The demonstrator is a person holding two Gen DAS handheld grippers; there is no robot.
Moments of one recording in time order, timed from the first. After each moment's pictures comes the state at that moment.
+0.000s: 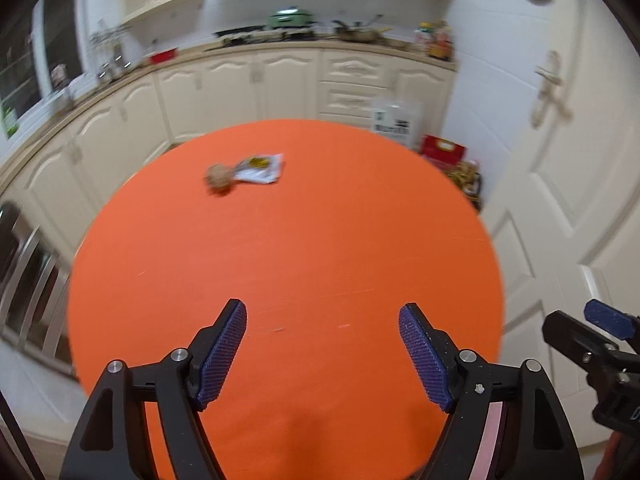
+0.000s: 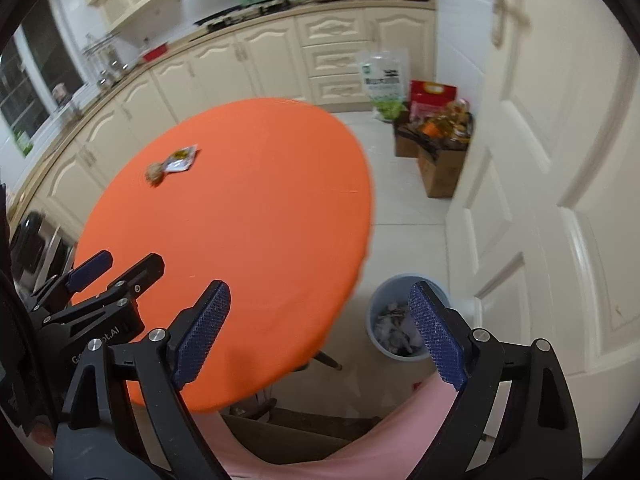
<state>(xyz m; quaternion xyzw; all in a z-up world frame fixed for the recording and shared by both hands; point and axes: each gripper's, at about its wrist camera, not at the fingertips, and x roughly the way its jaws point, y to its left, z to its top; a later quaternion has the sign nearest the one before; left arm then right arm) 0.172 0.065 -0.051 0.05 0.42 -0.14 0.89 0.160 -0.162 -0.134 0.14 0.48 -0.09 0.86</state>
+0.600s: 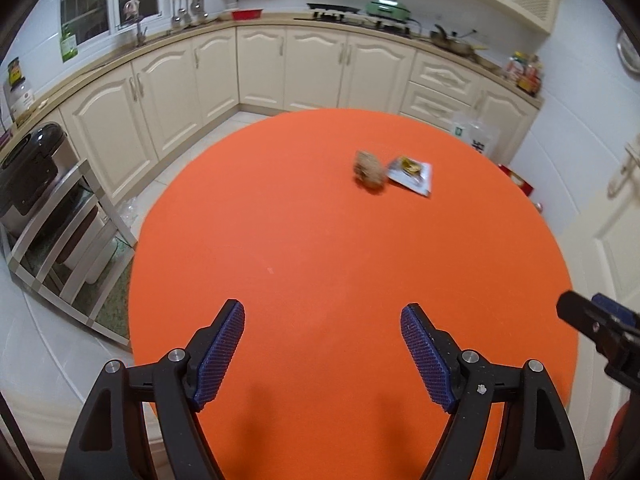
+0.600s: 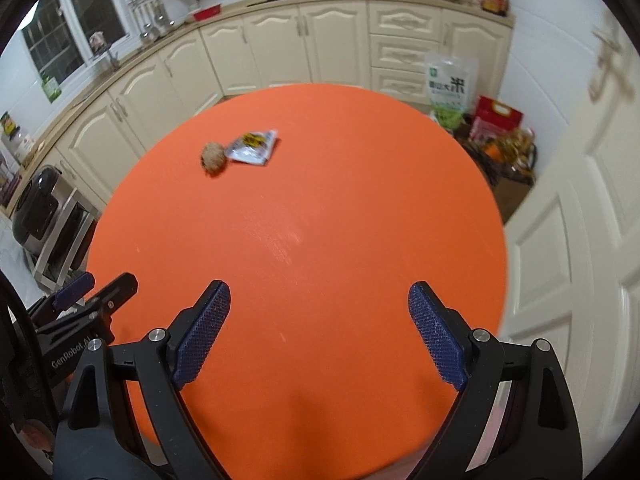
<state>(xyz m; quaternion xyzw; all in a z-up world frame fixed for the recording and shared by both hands) 0.236 0.175 -0.045 -0.03 0.46 -0.04 0.89 0.288 -0.072 -0.150 0.08 0.50 -0.02 0.86</state>
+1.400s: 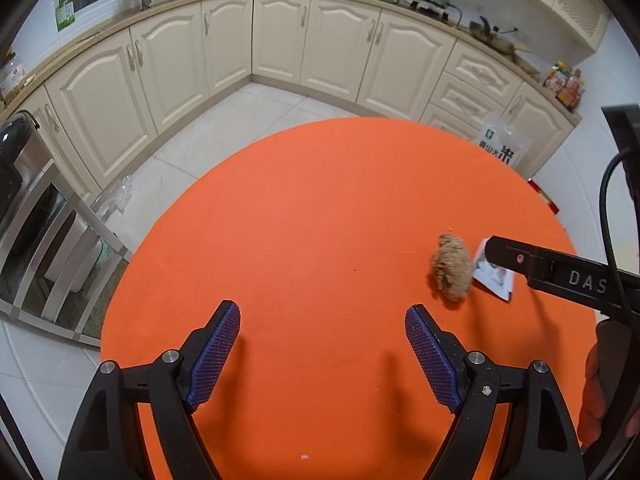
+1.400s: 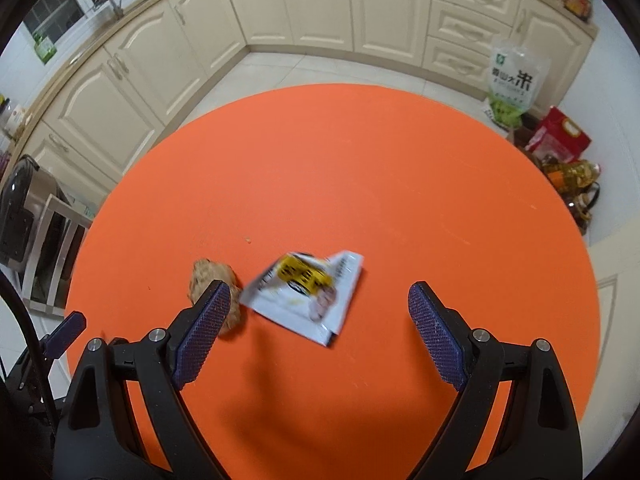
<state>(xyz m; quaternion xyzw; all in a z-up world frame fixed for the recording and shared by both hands) 0.462 0.201 -0.082 -0.07 0.51 -0.02 0.85 0.517 -0.028 -0.225 0.05 0.60 0.04 0.80</state>
